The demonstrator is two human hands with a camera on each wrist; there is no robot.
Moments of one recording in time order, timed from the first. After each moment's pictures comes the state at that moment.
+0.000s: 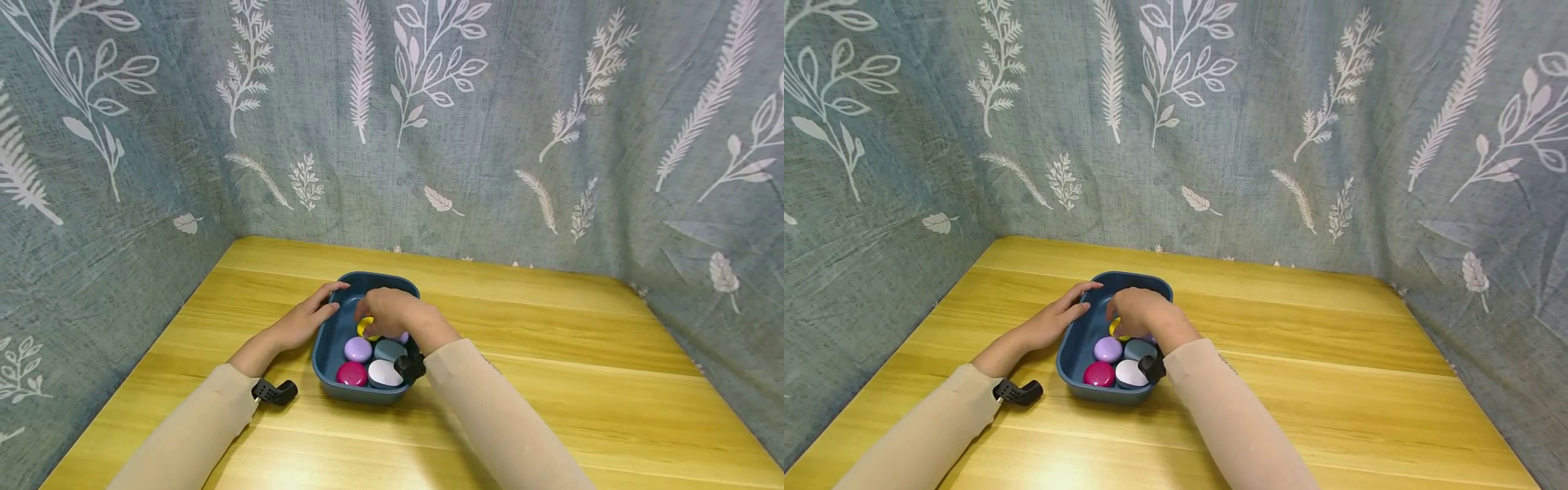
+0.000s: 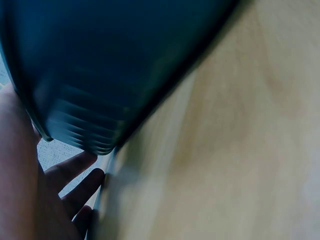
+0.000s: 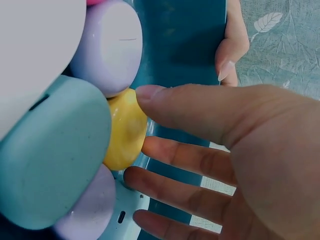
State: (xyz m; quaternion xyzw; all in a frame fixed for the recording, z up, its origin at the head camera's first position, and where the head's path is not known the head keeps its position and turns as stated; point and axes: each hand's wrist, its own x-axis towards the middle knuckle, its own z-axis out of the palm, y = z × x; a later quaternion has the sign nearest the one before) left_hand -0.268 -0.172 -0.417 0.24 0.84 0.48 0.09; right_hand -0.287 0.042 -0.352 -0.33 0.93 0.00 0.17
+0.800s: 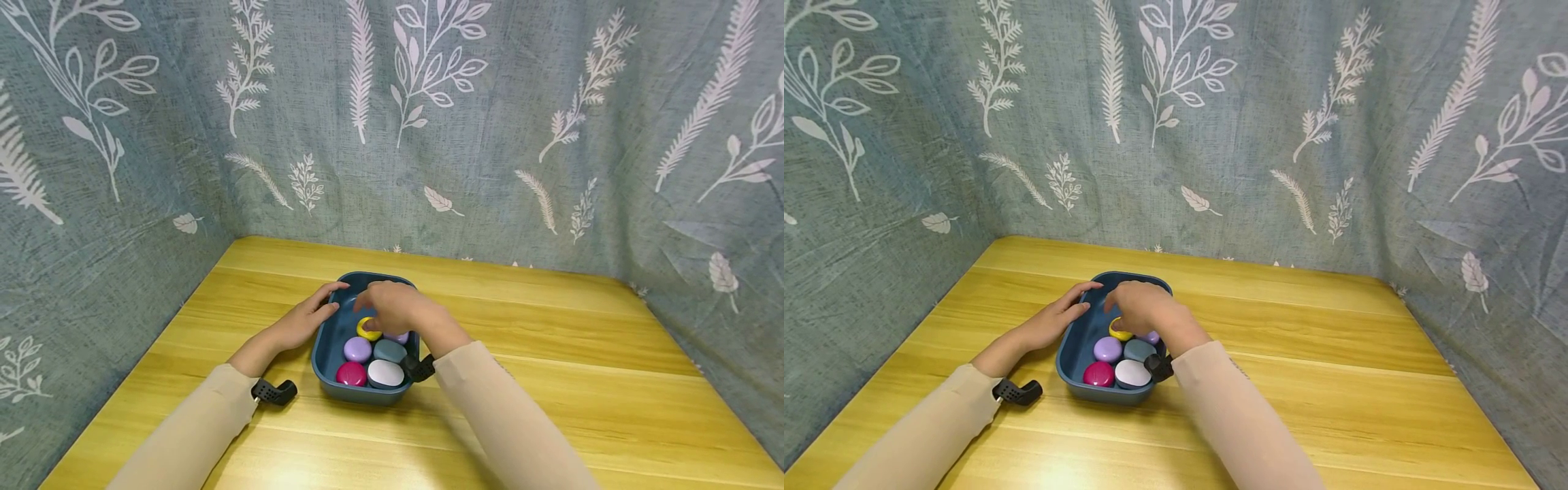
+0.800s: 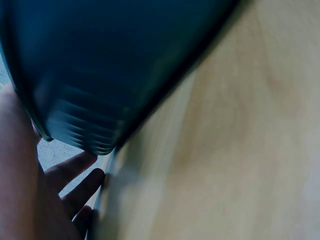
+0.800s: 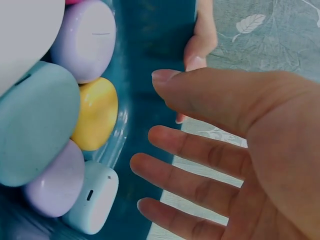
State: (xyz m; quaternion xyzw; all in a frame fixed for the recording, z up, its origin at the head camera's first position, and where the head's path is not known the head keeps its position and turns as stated) left_hand -0.289 -0.176 -0.448 0.24 0.84 0.49 0.07; right_hand -0.275 0.050 -0.334 -0.35 0.93 0.00 0.13
